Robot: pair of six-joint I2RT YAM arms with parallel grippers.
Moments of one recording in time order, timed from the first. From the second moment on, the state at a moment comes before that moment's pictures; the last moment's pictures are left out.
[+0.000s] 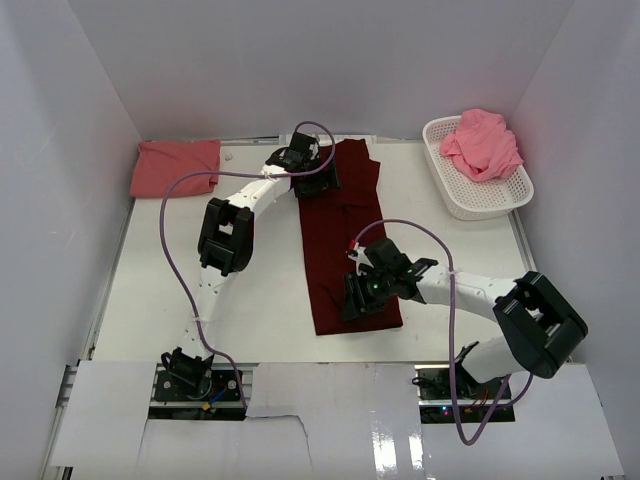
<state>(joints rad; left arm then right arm) -0.44 2.48 2.16 -0.48 0.16 -0.53 0.77 1.42 0.67 -0.24 -0.46 0.47</state>
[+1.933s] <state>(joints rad) -0.92 1.54 0.88 -0.65 0.10 -0.89 0.59 1.10 0.63 -0.81 -0.05 0.49</state>
